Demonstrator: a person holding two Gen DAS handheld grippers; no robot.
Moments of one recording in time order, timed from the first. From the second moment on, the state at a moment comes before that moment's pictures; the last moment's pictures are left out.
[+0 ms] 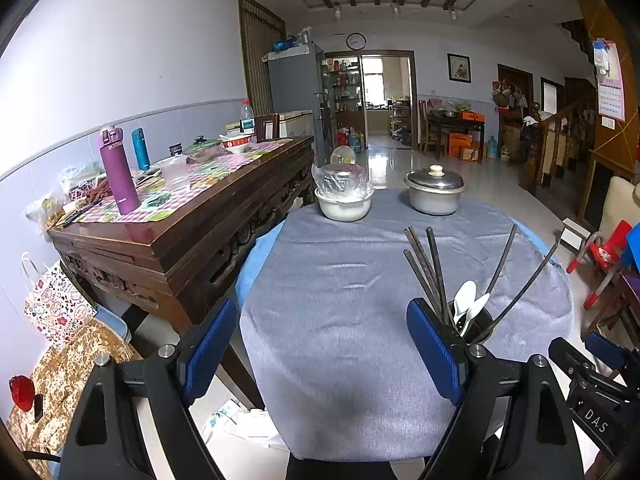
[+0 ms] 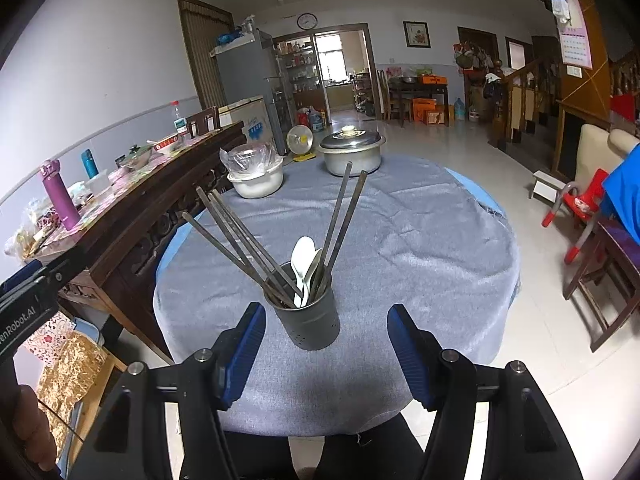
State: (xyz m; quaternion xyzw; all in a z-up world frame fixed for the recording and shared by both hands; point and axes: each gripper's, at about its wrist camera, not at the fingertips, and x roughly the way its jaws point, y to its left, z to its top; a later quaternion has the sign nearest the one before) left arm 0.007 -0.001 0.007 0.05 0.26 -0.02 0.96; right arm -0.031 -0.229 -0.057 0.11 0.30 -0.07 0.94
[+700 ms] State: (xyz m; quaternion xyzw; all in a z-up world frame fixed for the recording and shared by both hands) left arm 0.004 0.003 -0.006 0.05 0.26 -0.03 0.96; right arm -0.030 -0.223 -0.051 0.09 0.29 -0.09 0.95
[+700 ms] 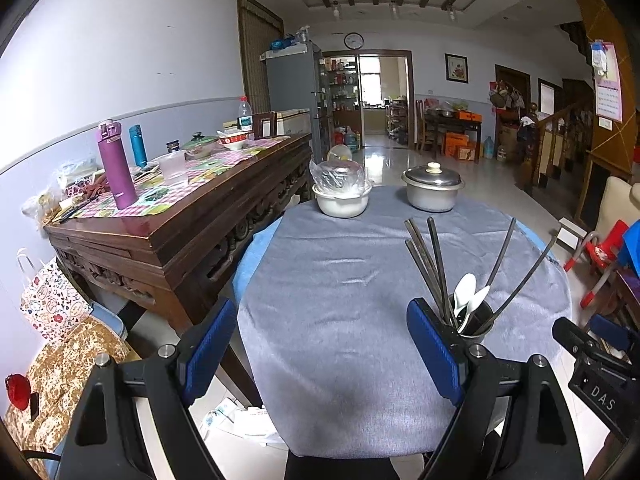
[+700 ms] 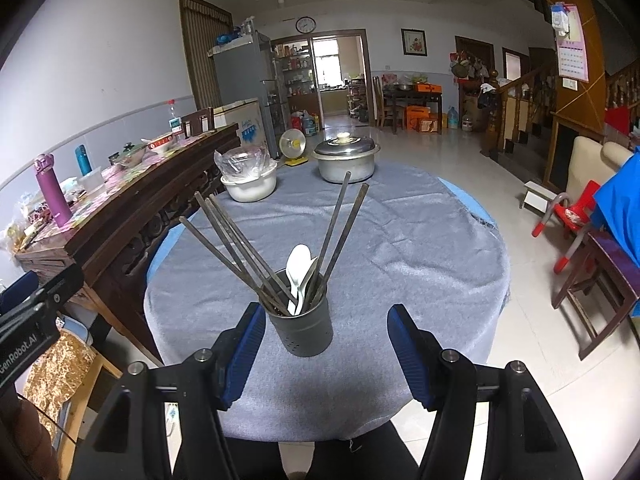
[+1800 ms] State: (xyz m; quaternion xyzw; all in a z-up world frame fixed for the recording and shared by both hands) left arm 0.004 -0.019 -0.018 0.06 0.28 -0.07 0.96; right arm -0.025 -0.220 -0.050 0.00 0.30 -0.17 0.94
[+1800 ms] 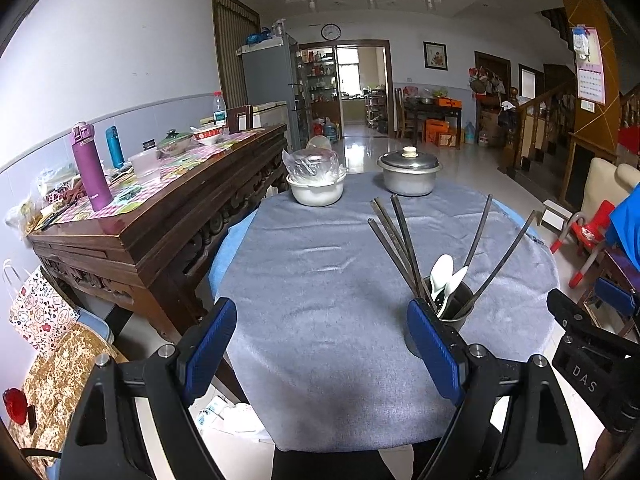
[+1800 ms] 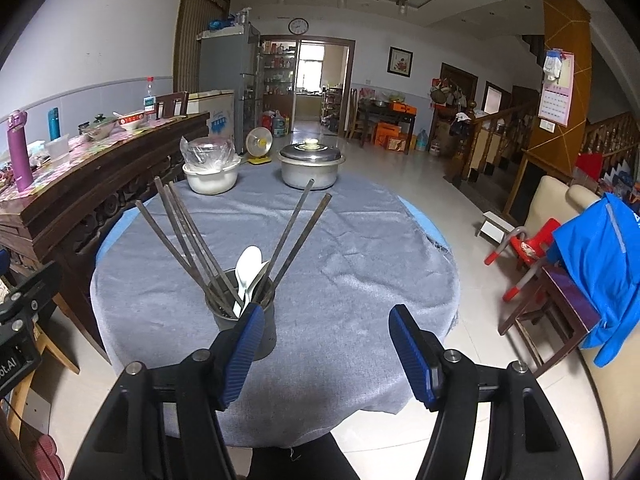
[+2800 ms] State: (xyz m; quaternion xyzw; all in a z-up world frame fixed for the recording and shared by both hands) left arm 0.013 -0.015 -0.023 0.04 0.28 -0.07 0.96; right arm -0.018 -0.211 -0.051 -0.02 0.30 -0.16 0.94
